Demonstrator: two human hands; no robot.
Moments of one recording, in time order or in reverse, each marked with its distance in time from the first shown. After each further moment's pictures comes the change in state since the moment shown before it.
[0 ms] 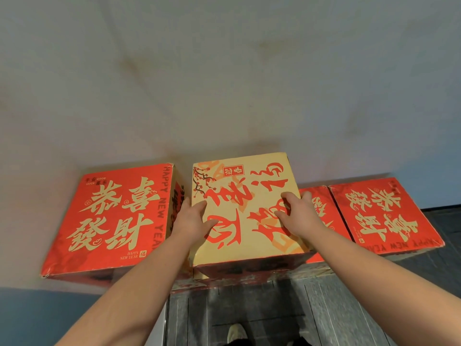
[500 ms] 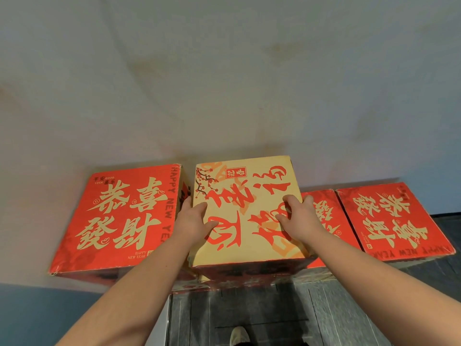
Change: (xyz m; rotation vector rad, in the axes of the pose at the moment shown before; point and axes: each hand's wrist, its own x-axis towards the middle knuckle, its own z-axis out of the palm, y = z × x) left_hand 0.005 -0.015 -0.011 0.036 0.011 0.000; right_hand 0.002 -0.017 0.011 0.003 0.003 0.003
